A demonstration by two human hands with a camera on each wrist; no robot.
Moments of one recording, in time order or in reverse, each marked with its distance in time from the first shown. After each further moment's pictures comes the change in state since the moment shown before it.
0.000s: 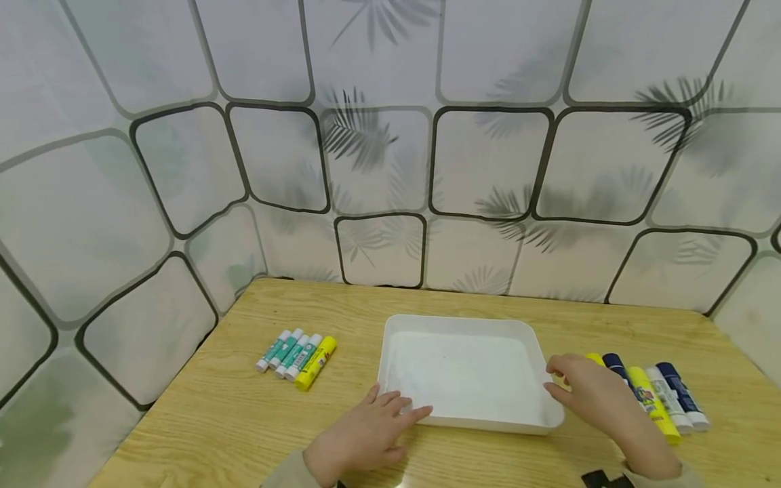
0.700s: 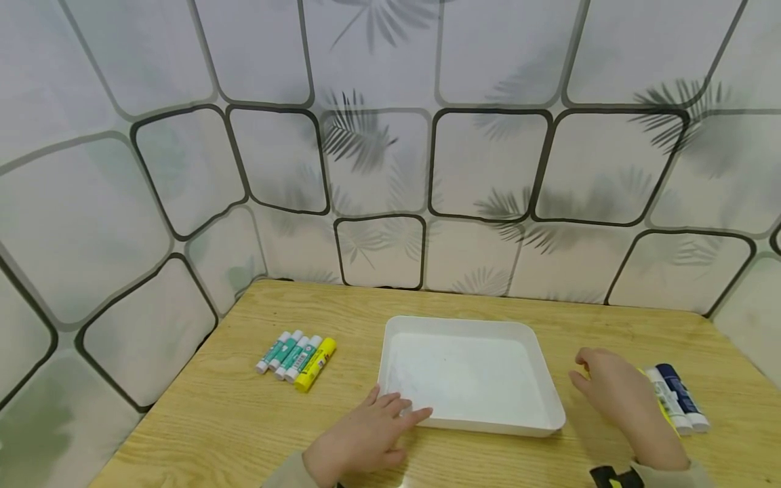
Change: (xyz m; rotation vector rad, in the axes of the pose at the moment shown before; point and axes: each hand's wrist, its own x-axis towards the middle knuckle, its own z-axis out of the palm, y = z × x) left_hand 0.000 0.000 0.001 -0.021 0.007 0.002; right_hand 0.000 0.029 -0.002 -0.017 0.066 0.172
